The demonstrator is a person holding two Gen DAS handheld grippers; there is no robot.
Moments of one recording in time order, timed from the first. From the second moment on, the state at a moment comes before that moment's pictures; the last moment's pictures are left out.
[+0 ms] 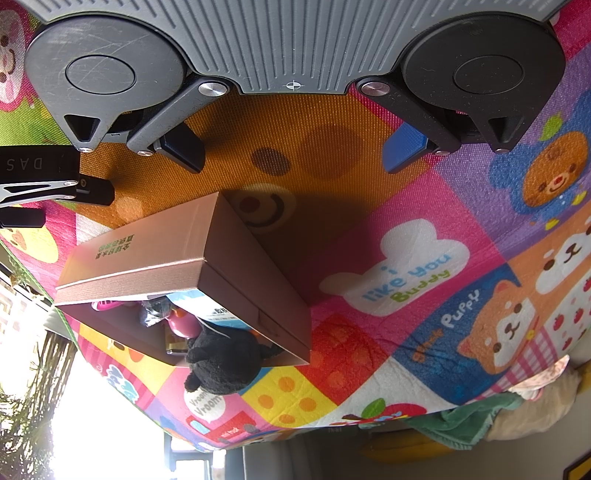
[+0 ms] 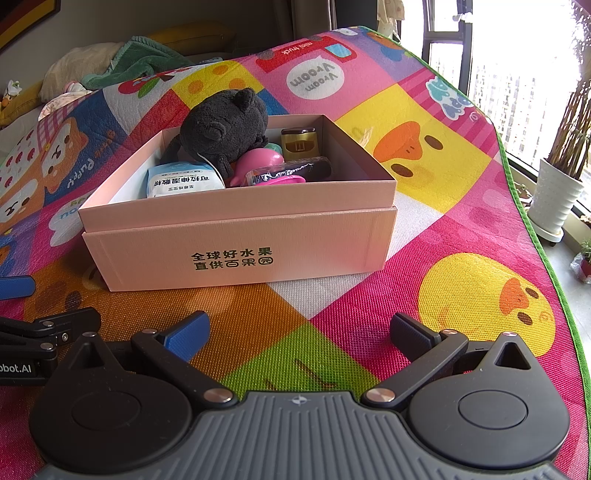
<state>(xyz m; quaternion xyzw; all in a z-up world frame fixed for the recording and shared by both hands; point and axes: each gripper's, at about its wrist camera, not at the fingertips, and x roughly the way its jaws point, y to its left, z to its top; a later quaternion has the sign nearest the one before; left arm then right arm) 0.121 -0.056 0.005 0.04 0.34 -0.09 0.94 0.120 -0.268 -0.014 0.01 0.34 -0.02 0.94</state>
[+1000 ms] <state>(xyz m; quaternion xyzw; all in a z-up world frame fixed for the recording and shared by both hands) 0.122 -0.058 0.008 0.03 0.35 -0.08 0.93 0.119 -0.268 -0.013 0.01 0.34 -0.02 0.94</state>
